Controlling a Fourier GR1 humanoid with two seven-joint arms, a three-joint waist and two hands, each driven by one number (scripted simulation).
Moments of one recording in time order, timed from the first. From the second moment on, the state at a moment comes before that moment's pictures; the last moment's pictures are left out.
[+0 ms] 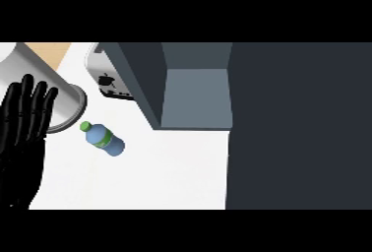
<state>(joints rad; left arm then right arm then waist) -0.01 0.12 -0.01 -2.10 -0.02 0.01 0.01 0.02 -0.11 0.00 -2.10 0.02 -0.01 0.06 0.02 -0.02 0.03</state>
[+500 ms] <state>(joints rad) -0.09 0.26 0.14 -1.87 0.47 -0.32 0.02 0.13 -0.09 0.10 -2.21 -0.09 0.09 0.07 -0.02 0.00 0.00</state>
